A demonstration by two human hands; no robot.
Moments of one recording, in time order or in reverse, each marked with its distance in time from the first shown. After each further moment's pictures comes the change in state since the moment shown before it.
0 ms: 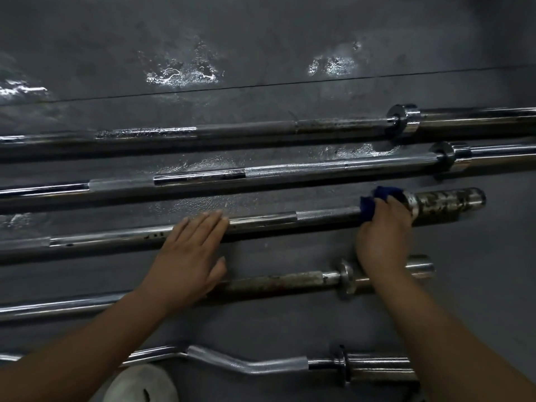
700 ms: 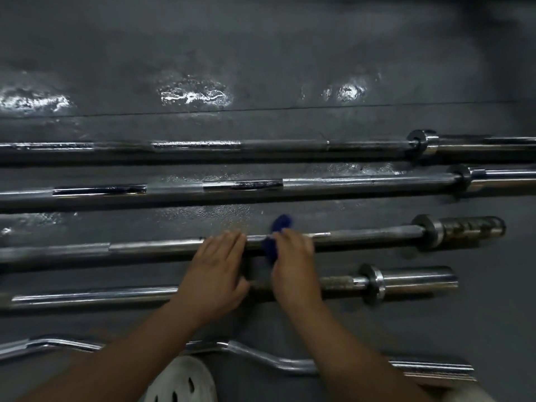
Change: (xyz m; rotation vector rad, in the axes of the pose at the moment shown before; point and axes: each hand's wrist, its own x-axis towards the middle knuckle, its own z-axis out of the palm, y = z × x) left_hand -0.038 -0.015 -0.005 -0.124 0.016 -0.071; right_hand -0.126 -0.176 0.017 0.218 -0.270 -0.327
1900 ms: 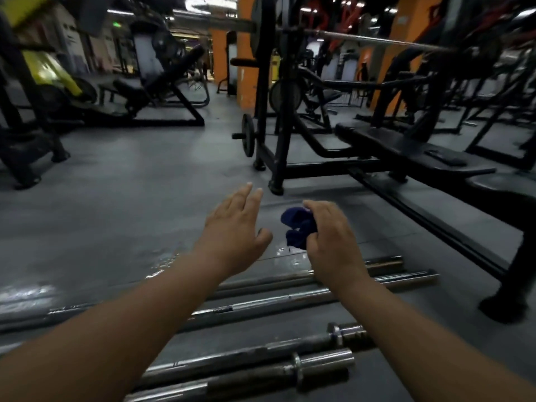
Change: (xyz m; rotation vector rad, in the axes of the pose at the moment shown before) left_hand -0.059 0.239 -0.353 0.048 0.586 0.151; right_hand -0.079 -0.037 -0.407 0.109 0.688 -0.394
